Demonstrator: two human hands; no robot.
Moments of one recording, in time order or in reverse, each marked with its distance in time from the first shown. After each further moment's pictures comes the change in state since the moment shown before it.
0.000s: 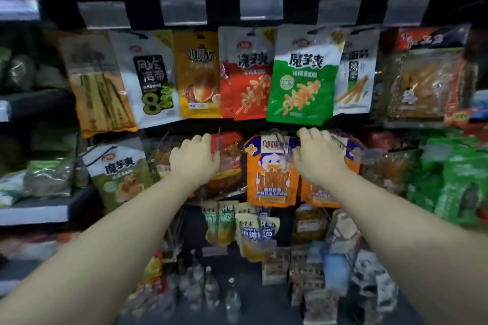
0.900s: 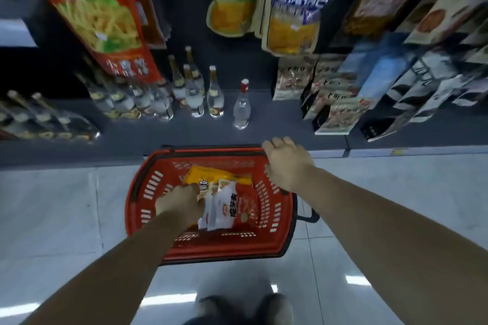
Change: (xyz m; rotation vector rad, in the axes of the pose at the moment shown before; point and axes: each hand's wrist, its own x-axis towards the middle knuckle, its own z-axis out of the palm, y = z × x) left_hand -0.458 -0.145 0.437 -0.070 -0.984 -0.142; right_hand -0.341 -0.103 0.458 -0.070 -0.872 -0.215
